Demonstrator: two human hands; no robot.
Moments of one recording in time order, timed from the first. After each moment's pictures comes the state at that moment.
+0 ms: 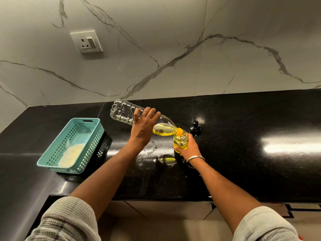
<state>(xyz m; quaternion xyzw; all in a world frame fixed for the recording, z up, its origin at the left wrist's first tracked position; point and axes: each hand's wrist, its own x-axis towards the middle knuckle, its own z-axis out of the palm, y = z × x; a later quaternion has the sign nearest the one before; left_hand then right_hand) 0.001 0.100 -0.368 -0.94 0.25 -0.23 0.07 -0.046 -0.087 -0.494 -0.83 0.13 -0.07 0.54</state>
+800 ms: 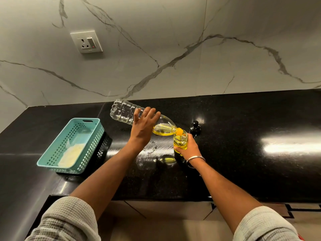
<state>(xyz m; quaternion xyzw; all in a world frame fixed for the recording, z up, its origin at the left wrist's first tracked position) 0.001 0.098 -0.367 -0.94 0.25 -0.22 0.08 -0.046 -0.088 -0.498 -0.83 0.13 -0.07 0.53</state>
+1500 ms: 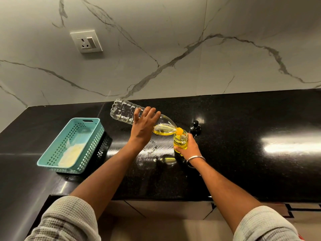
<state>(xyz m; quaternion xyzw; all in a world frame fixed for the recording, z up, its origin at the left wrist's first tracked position) 0.001 0.099 -0.368 -0.94 0.25 -0.23 0.07 -0.046 -0.089 -0.497 -0.83 0.13 -0.07 0.53</state>
